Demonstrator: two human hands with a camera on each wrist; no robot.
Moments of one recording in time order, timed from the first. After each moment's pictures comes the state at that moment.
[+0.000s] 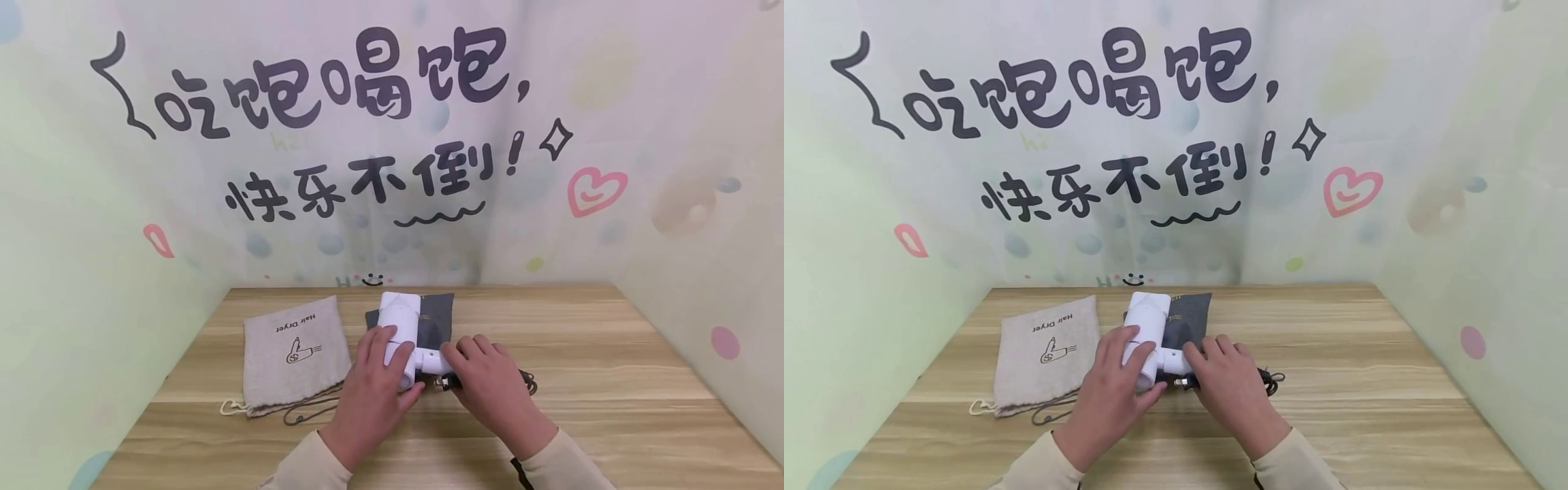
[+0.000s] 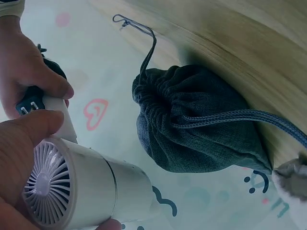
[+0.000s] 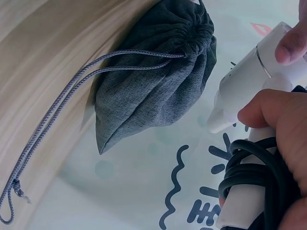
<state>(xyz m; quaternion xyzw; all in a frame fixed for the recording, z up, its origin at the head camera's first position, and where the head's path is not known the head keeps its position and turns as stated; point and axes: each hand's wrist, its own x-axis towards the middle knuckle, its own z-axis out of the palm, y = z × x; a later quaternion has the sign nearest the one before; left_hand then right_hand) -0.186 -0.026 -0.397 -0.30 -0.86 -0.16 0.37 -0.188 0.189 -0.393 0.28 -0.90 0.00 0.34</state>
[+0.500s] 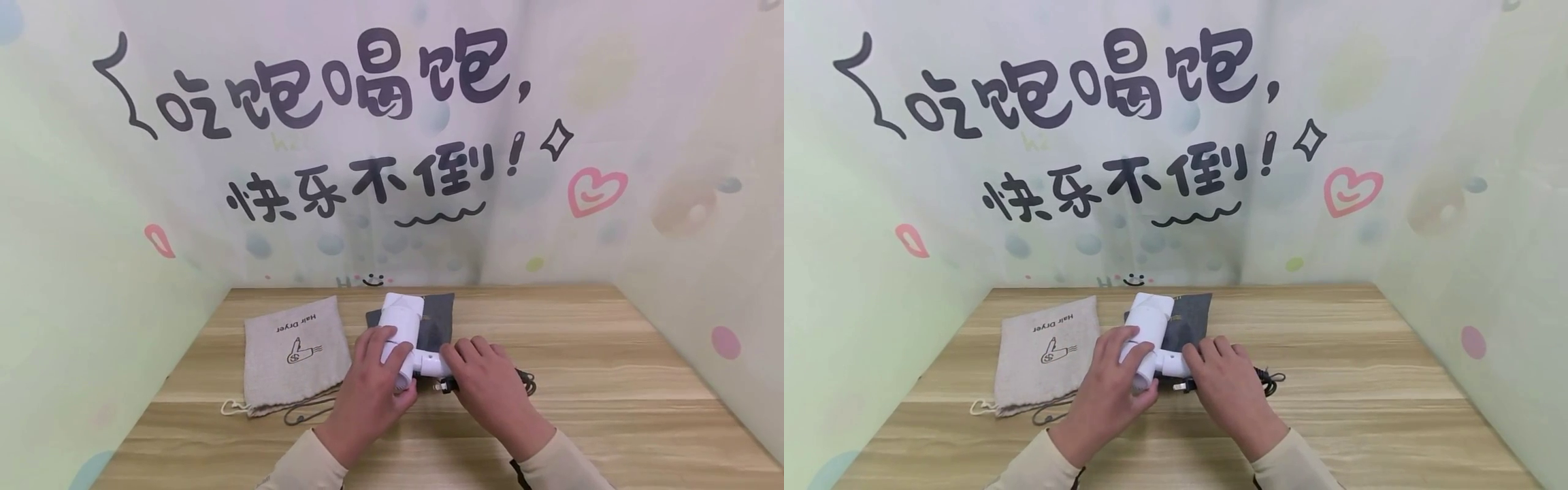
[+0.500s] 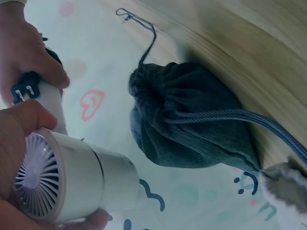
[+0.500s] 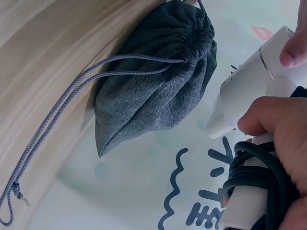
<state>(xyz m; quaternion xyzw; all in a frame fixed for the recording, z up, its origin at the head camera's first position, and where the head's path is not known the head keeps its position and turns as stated) -0.191 -0.031 -0.398 -0.32 -0.85 -0.19 0.38 -0.189 0.185 -0.394 0.28 -0.89 -0.04 0.35</state>
